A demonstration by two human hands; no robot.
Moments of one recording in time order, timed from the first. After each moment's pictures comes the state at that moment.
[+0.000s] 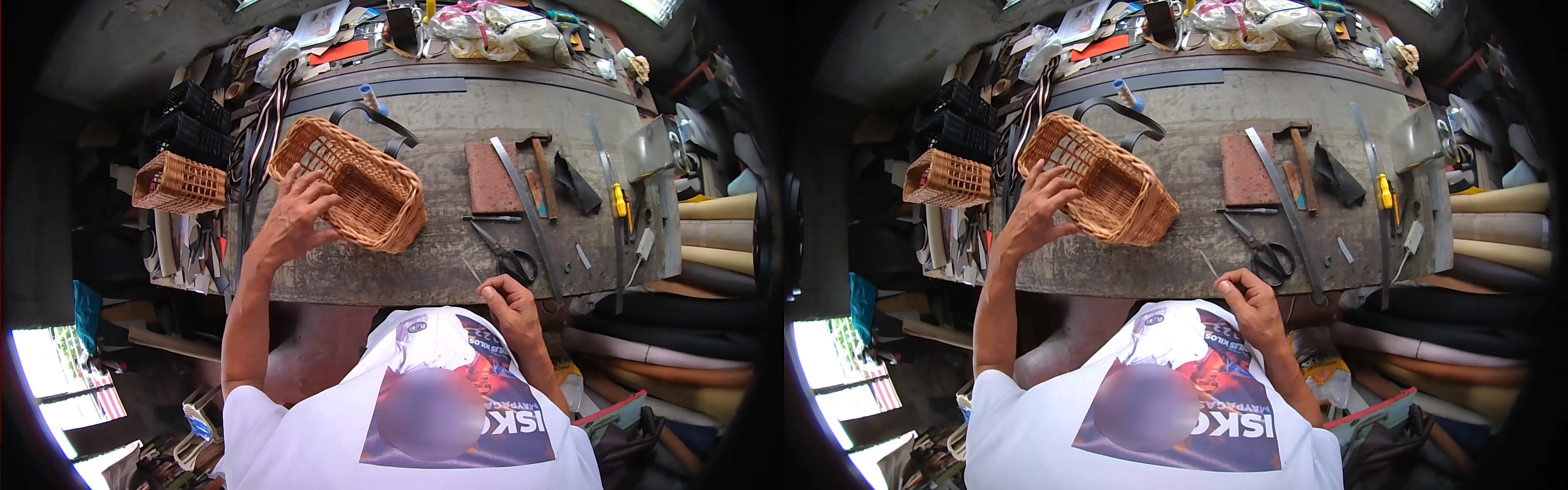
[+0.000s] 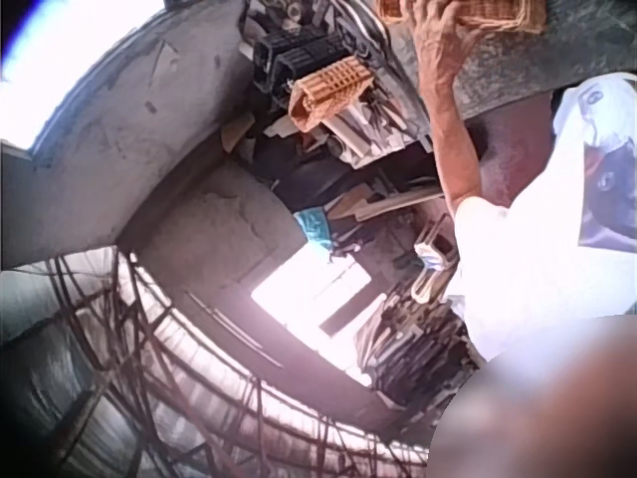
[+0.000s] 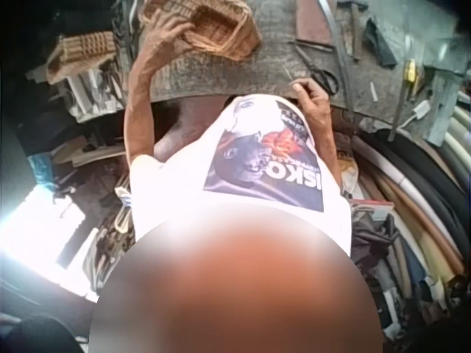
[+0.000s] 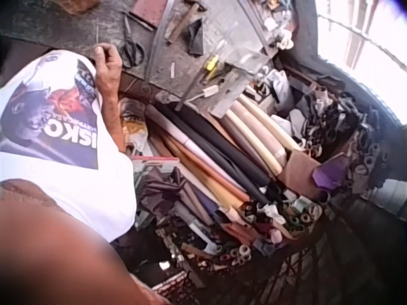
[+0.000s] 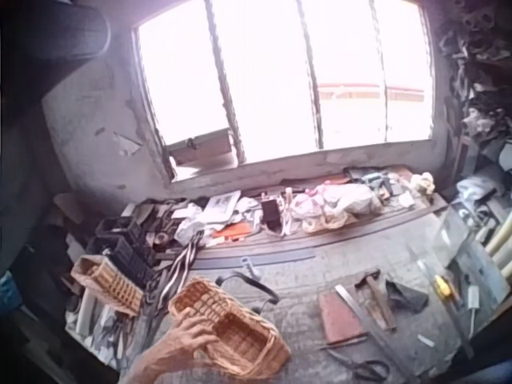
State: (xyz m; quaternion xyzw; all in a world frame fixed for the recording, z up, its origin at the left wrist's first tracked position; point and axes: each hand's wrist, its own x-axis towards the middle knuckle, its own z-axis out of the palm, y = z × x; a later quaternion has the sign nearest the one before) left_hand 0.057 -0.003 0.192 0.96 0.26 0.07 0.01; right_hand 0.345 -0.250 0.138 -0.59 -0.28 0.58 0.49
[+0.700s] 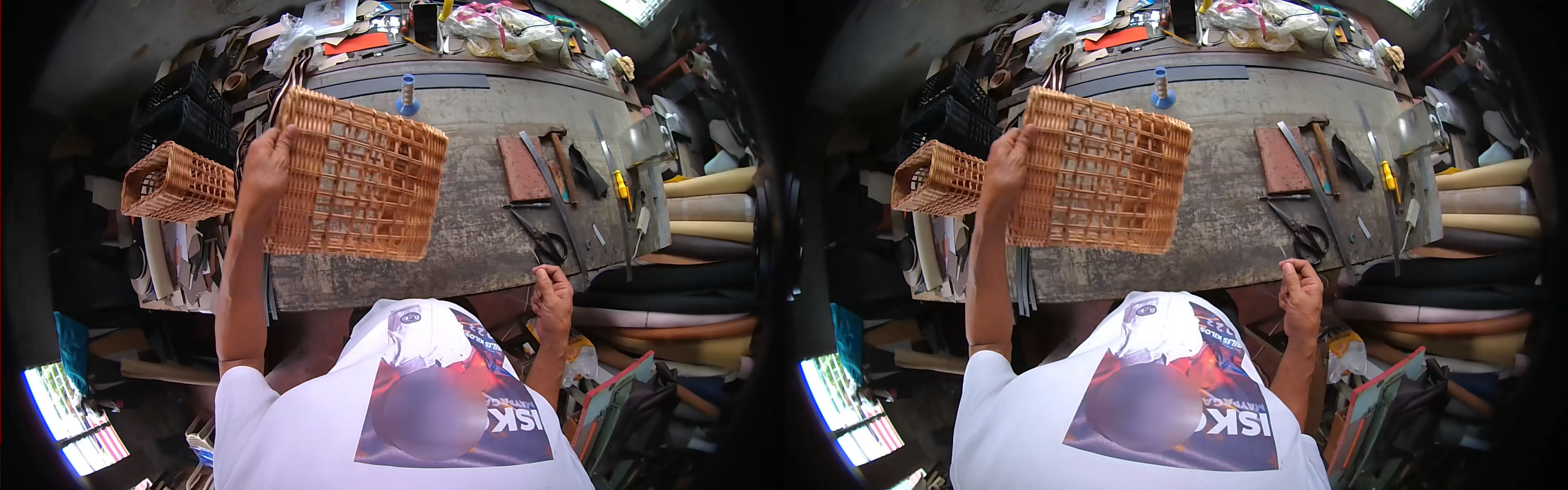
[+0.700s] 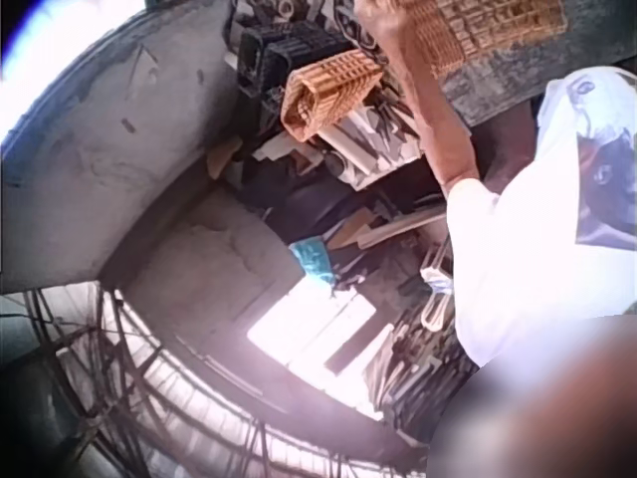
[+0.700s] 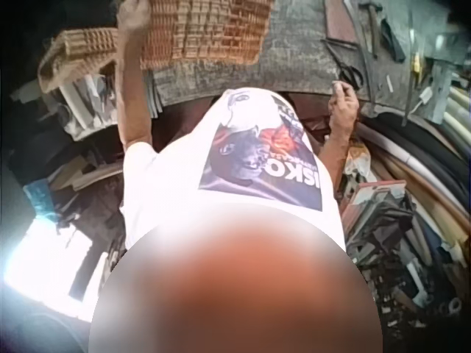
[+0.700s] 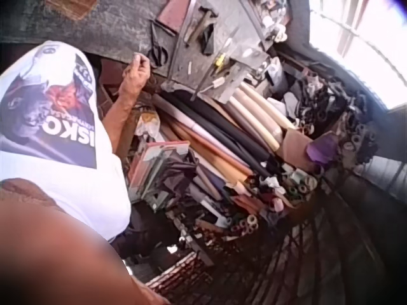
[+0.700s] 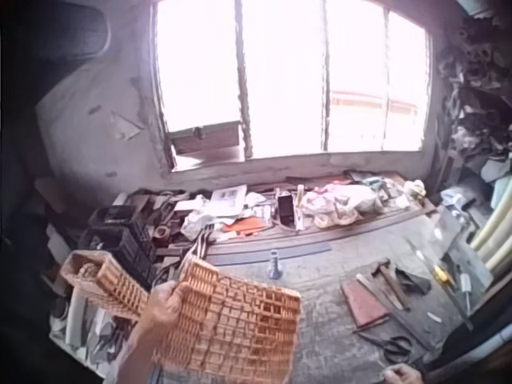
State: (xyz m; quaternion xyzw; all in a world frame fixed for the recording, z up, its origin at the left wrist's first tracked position) left_hand -0.065 0.097 0.193 0.64 0.52 0.31 0.47; right_hand 0.241 -0.244 0.122 -0.64 -0.12 0.43 0.63
